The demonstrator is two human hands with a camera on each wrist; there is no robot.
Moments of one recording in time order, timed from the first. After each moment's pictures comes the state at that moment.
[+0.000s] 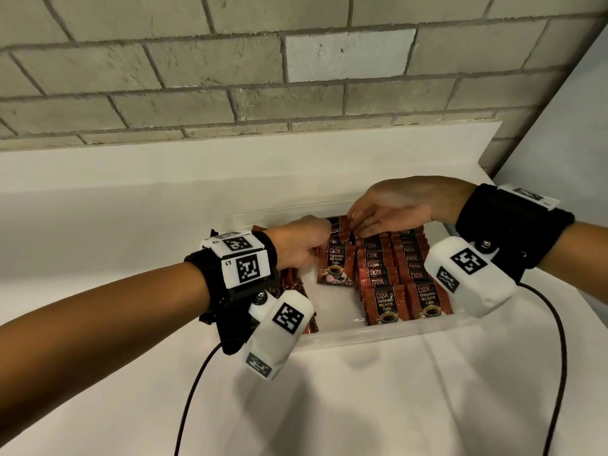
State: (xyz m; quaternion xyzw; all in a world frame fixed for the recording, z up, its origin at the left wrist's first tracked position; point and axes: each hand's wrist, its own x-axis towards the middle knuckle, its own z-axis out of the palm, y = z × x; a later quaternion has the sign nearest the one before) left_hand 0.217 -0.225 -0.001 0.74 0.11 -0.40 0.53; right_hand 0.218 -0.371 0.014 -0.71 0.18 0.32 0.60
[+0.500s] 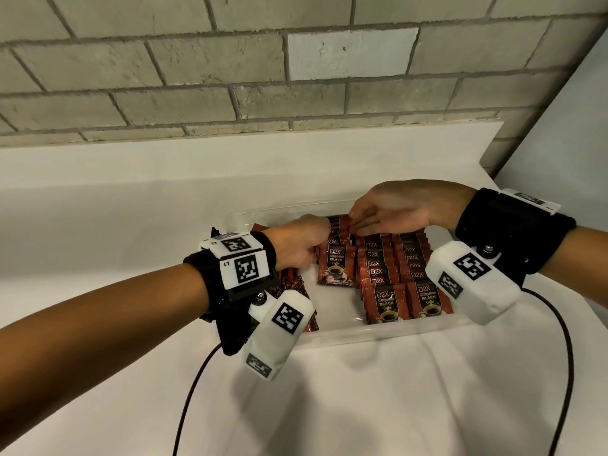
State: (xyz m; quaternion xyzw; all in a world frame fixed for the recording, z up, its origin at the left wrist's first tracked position) left_hand 0.214 -0.221 0.002 0.75 0.11 -0.39 0.51; right_hand 0.205 -0.367 0.022 -0.64 0.24 0.28 0.67
